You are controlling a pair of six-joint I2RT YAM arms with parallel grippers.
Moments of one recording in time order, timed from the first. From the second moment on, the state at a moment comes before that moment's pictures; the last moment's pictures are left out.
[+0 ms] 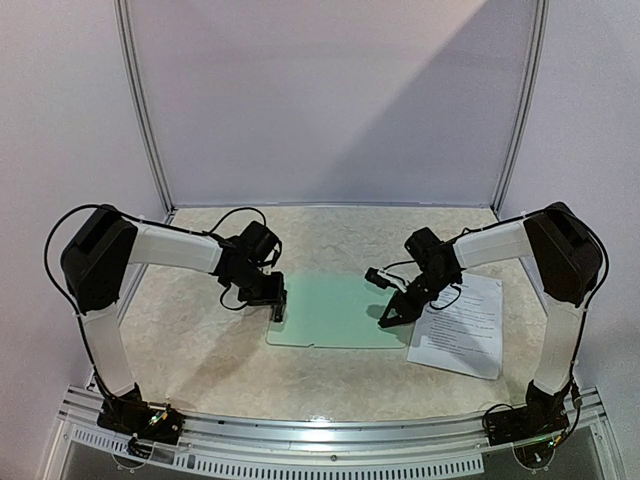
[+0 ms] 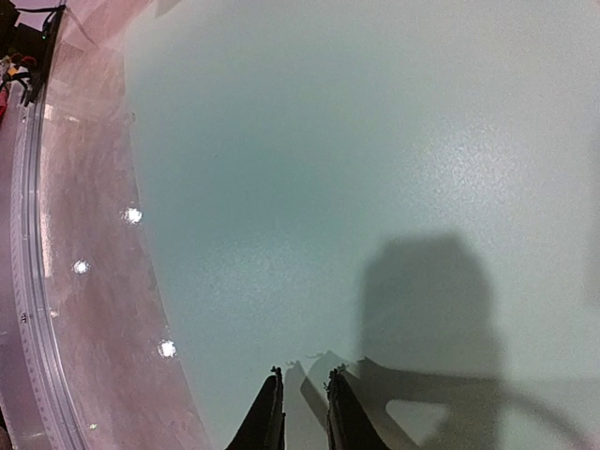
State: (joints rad) left arm -0.64 1.91 1.14 -0.35 0.03 -0.56; right arm 0.54 1.96 1.14 -0.49 -0.64 -0.38
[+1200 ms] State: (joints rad) left arm -0.71 1.96 1.22 -0.43 -0.09 -0.58; right arm 0.54 1.96 1.14 -0.52 -0.65 -0.40
